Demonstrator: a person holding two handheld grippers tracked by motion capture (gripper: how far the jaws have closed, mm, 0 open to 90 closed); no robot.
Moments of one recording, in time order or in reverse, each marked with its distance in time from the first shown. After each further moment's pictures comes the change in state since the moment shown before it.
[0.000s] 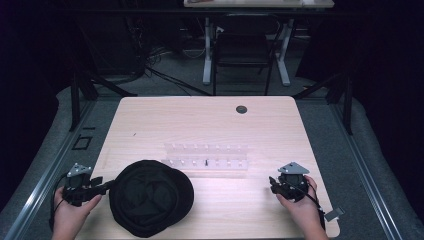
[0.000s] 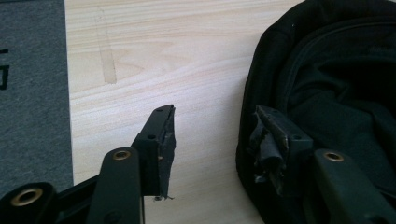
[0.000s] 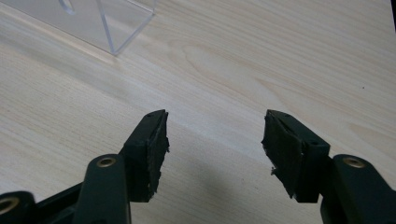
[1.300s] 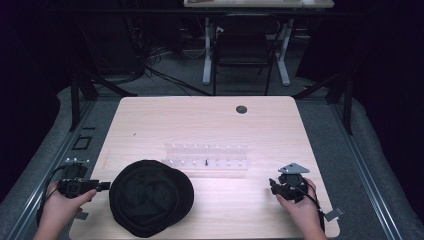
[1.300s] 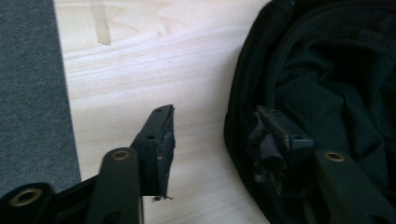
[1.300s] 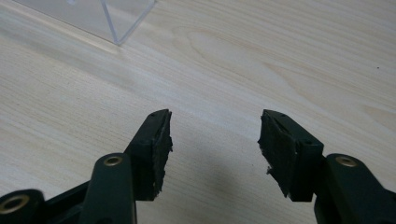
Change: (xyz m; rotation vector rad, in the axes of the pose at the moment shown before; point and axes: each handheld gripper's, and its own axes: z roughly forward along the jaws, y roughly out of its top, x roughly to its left) left arm 0.004 0.027 -0.012 0.244 -0.057 -0.085; right arm 0.001 -0.002 0.000 0.046 0.018 0.040
